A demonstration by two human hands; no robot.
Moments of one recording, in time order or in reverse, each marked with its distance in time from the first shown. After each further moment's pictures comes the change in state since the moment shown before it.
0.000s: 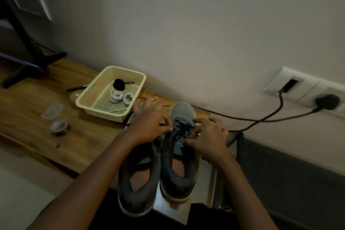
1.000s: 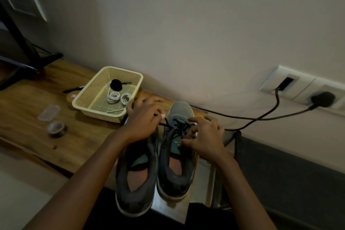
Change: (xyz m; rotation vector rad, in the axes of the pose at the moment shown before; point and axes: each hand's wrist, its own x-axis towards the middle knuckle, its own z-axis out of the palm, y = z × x) left_hand 0.004 -0.013 0.003 -0.192 0.134 -0.002; right_hand 0.000 0.003 -0.001 0.000 -0.036 -0.067
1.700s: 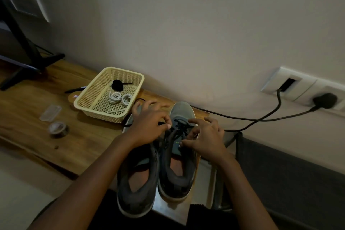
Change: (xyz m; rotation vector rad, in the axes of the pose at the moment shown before) left_hand -0.003 0.008 0.006 0.107 -0.063 0.029; right_hand 0.005 0.008 0.007 0.081 -0.001 0.026
